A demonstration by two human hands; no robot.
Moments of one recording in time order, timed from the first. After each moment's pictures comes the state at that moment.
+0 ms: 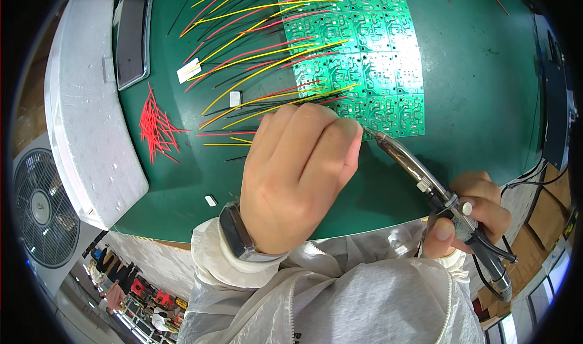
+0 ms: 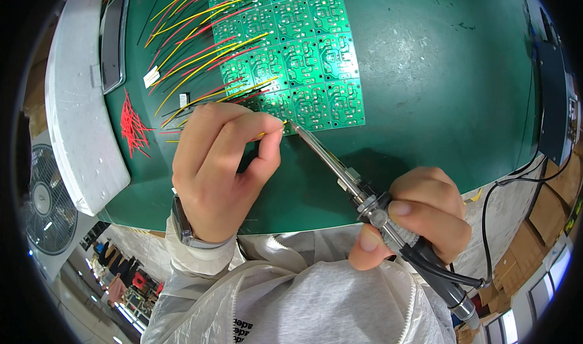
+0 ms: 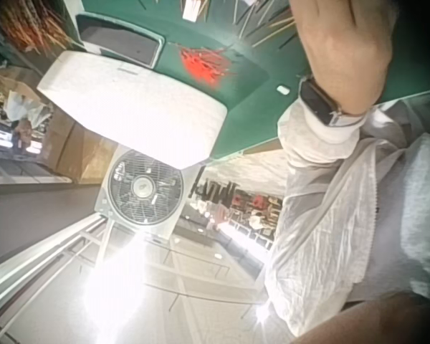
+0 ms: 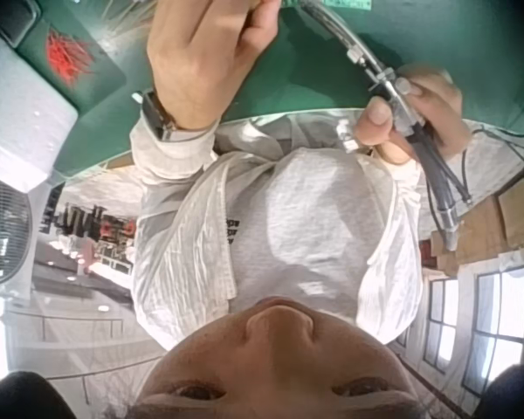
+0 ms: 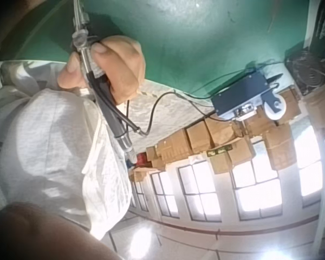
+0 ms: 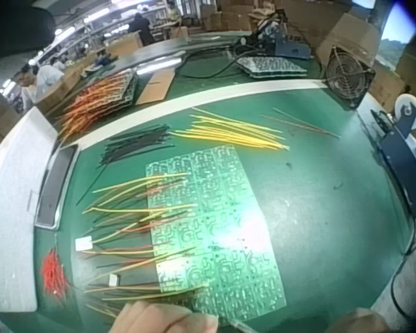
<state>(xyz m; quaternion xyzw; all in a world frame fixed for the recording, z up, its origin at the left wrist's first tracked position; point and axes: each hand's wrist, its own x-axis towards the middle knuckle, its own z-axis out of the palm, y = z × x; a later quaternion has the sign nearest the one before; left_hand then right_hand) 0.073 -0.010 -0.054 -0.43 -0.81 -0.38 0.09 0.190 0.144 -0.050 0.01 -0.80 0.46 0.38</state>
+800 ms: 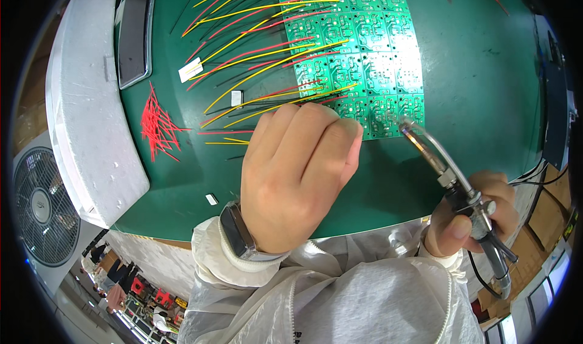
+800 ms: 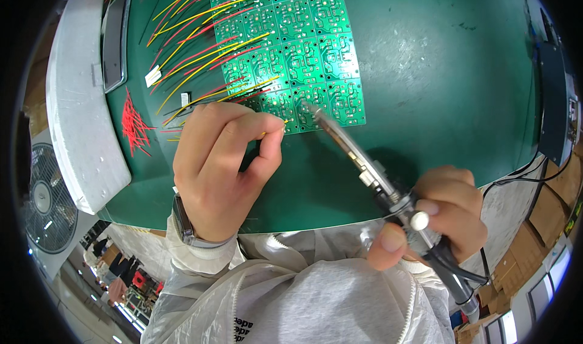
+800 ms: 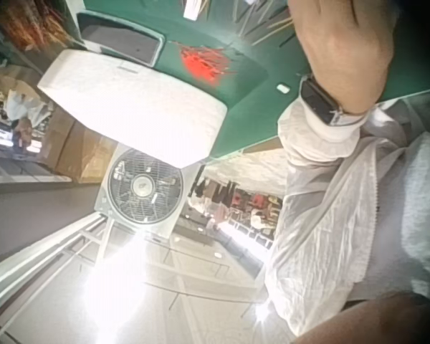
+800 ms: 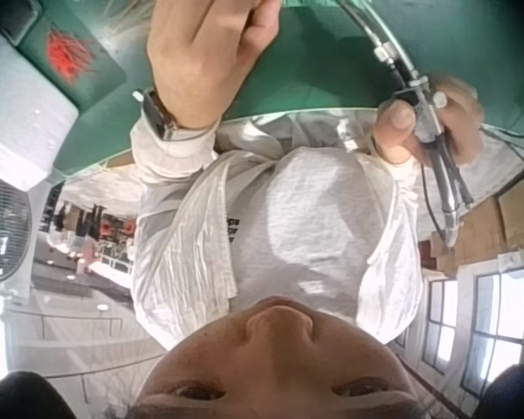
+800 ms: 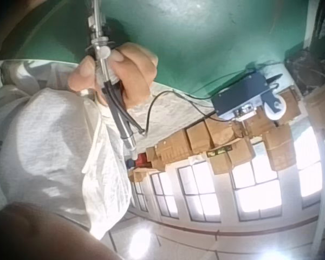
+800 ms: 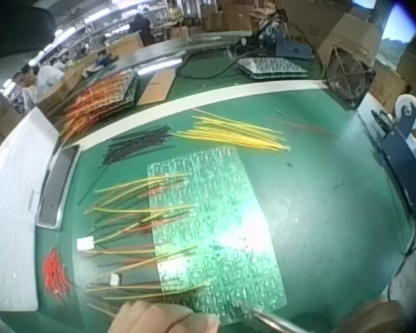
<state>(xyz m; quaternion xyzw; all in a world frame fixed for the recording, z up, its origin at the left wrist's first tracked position) 0.073 -0.008 -0.052 -0.43 -0.82 -0.37 0.09 0.192 0.145 -0.052 -0.05 -0.79 0.41 0.45</state>
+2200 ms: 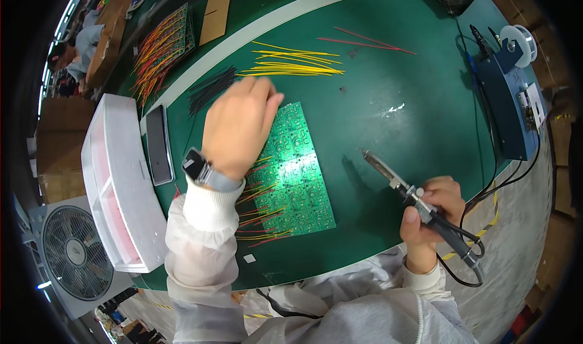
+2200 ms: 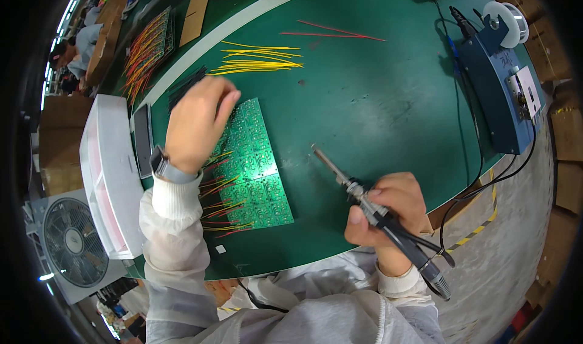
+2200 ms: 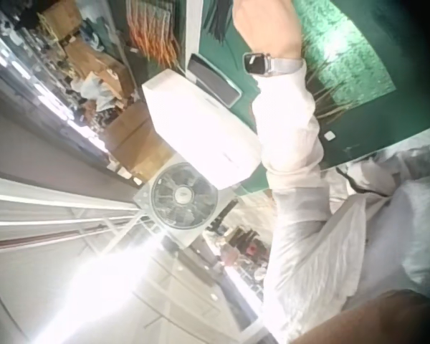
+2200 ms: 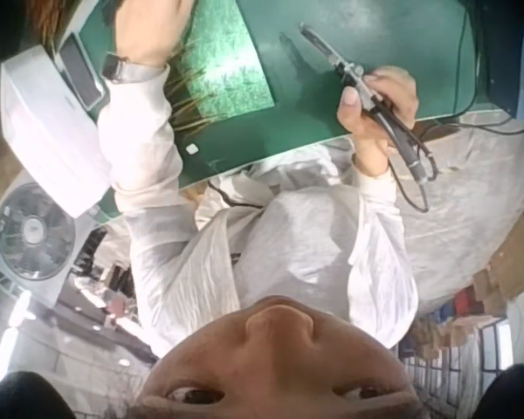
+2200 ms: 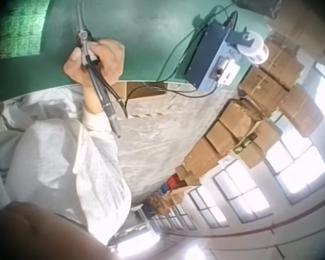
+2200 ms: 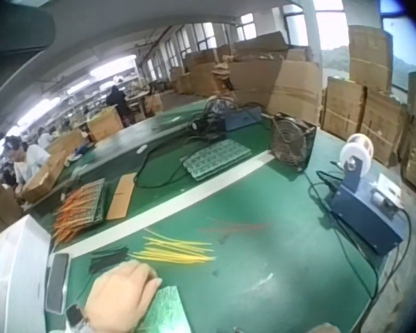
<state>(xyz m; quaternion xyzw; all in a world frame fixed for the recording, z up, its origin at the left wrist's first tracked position) -0.034 0.083 -0.008 -0.47 -0.88 -0.11 0.01 0.197 0.208 -0.048 -0.10 -0.78 0.36 0.50</state>
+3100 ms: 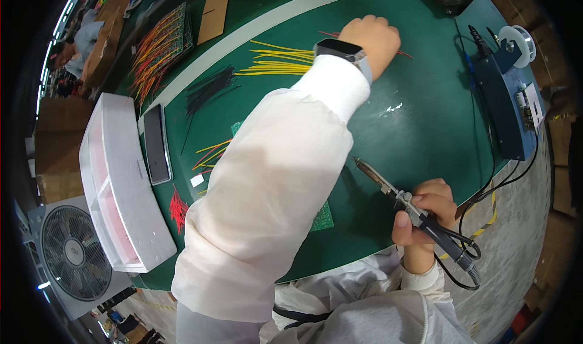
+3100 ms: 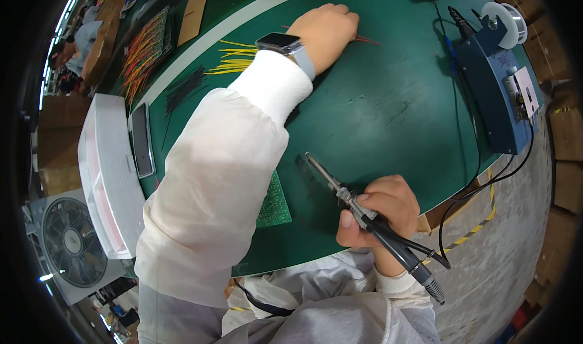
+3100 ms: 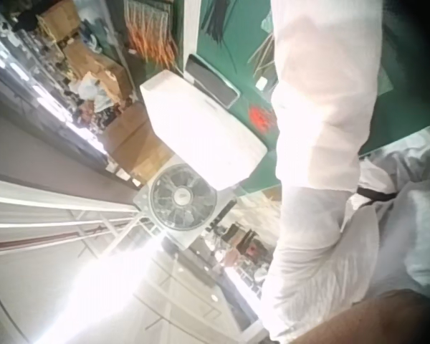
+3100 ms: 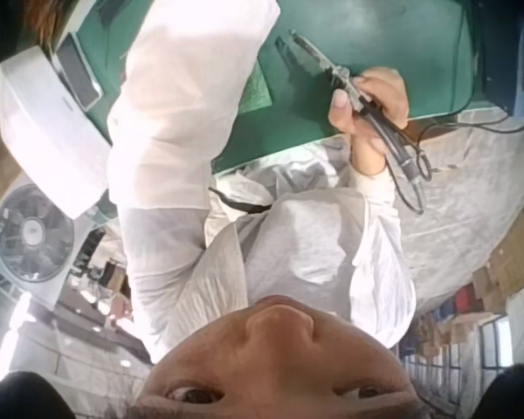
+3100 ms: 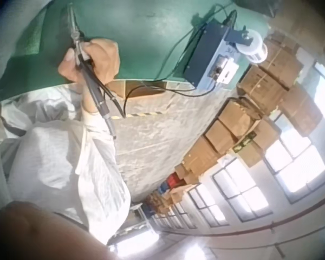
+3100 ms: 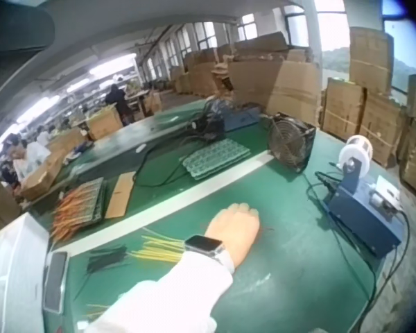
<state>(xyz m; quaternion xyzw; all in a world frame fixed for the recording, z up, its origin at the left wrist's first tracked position) -0.036 0.245 -0.039 -0.63 -0.76 -0.13 0.10 0.193 0.203 -0.046 -0.08 -0.79 0.36 0.50</state>
